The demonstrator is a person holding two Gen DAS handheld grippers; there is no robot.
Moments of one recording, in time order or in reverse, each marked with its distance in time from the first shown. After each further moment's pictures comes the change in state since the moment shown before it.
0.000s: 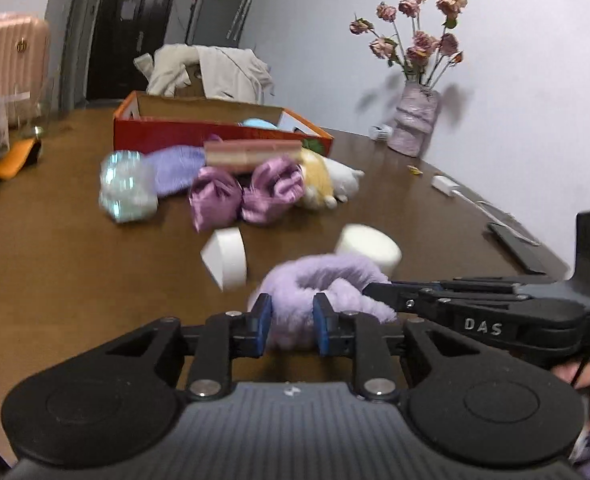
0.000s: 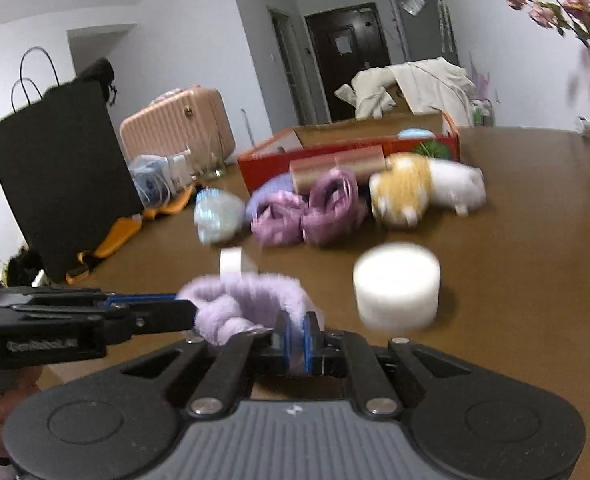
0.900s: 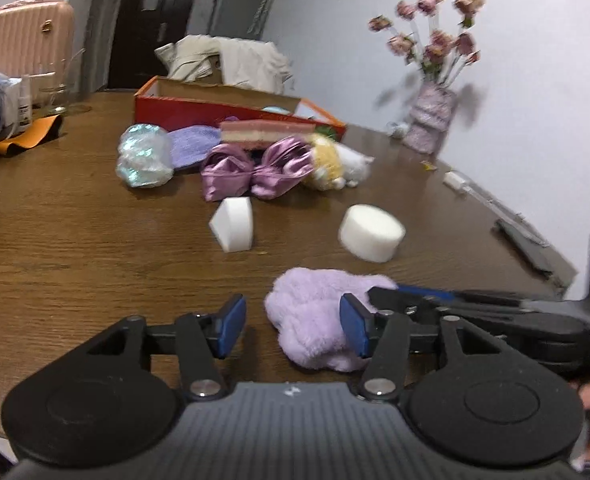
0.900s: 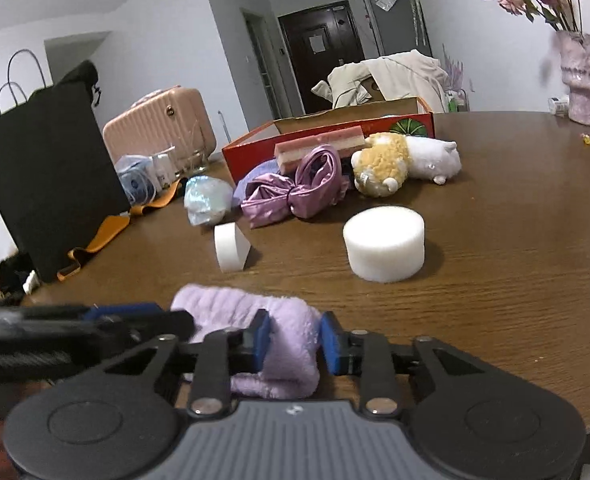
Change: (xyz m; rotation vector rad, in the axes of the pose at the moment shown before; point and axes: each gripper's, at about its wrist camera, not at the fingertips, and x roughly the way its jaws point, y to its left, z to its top) left arm -0.006 -0.010 -0.019 -0.030 0.001 0.053; right arm -0.013 0.007 -0.026 0.056 -0.001 -0.047
